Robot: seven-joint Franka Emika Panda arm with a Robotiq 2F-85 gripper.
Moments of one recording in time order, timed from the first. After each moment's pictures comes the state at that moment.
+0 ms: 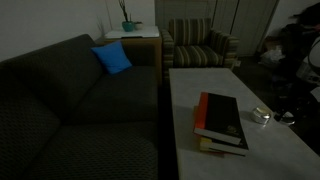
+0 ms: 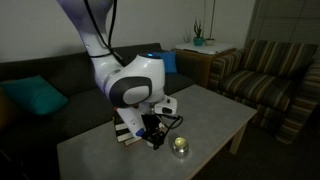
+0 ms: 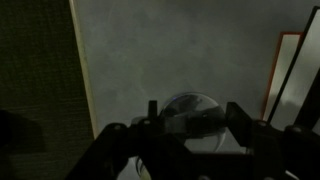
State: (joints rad) arm -0.10 1.02 0.01 -1.92 0.09 2.94 0.04
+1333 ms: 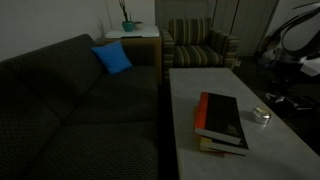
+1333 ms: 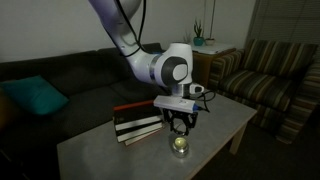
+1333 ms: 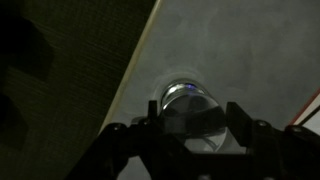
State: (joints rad) arm -0.10 1.19 -0.04 -1.39 -0.16 2.51 -0.25
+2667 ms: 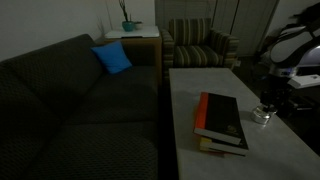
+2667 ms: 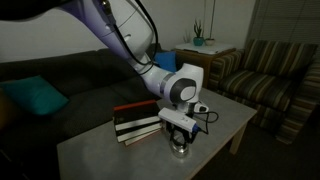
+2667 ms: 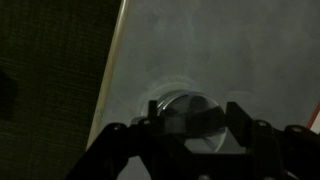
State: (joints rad) arm -0.17 1.47 0.01 -1.01 -0.06 2.30 -0.23
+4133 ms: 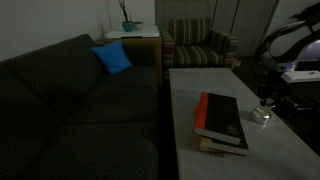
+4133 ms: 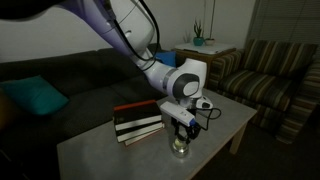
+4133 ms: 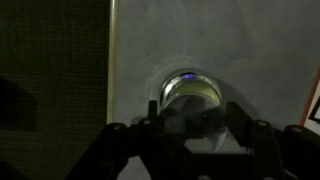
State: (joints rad) arm -0.16 1.47 0.00 -0.96 -0.03 2.31 -0.06
